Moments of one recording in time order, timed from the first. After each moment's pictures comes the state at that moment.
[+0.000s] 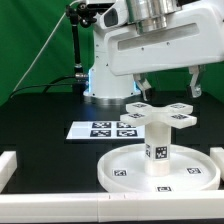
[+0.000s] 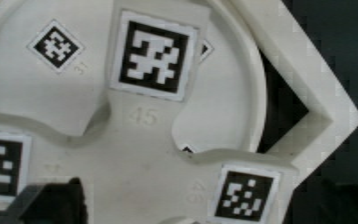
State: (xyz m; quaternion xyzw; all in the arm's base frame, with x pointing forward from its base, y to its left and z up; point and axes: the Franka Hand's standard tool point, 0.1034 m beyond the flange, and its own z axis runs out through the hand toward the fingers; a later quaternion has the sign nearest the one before) arm 0.564 0.052 0.132 -0.93 0.35 -0.02 0.11
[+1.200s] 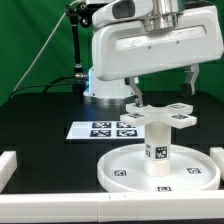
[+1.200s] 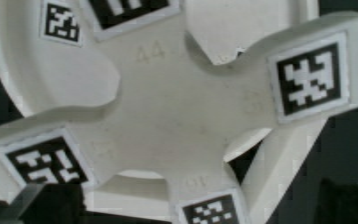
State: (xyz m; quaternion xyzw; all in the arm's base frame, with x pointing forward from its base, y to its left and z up) arm 0.566 0.042 0.130 -0.98 -0.20 -0.08 0.05
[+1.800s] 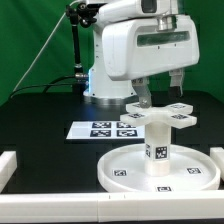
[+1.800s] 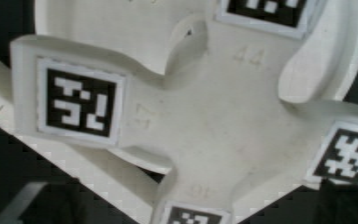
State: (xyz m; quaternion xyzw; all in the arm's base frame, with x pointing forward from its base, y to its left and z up) arm 0.567 0.036 0.126 -0.90 -0.43 -0.08 0.02
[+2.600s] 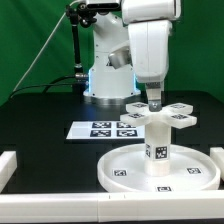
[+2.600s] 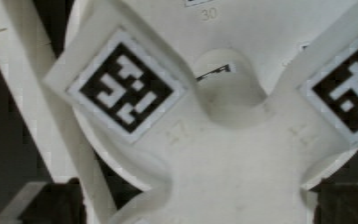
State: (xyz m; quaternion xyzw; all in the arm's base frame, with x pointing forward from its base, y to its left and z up) arm 0.560 0.032 0.118 -0.79 -0.62 -0.07 -0.01
